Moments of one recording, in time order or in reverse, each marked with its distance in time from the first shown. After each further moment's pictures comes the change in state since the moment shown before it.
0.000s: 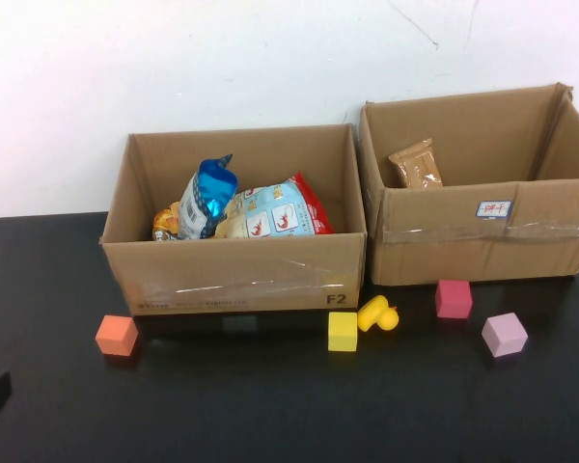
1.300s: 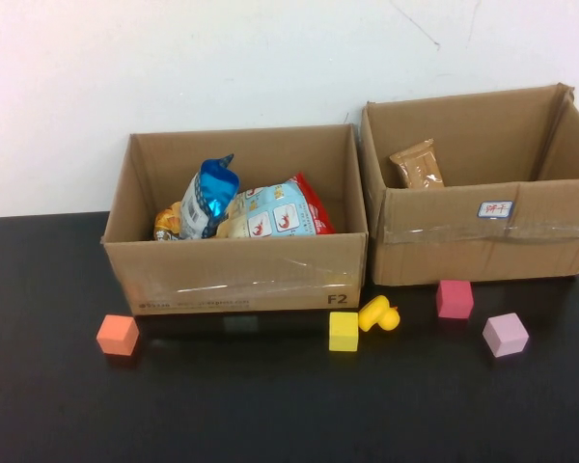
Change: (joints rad) right arm 0.000 -0.495 0.384 -0.063 -0.173 0.277; left arm 0.029 -0.345 0.169 0.007 -0.095 0.041
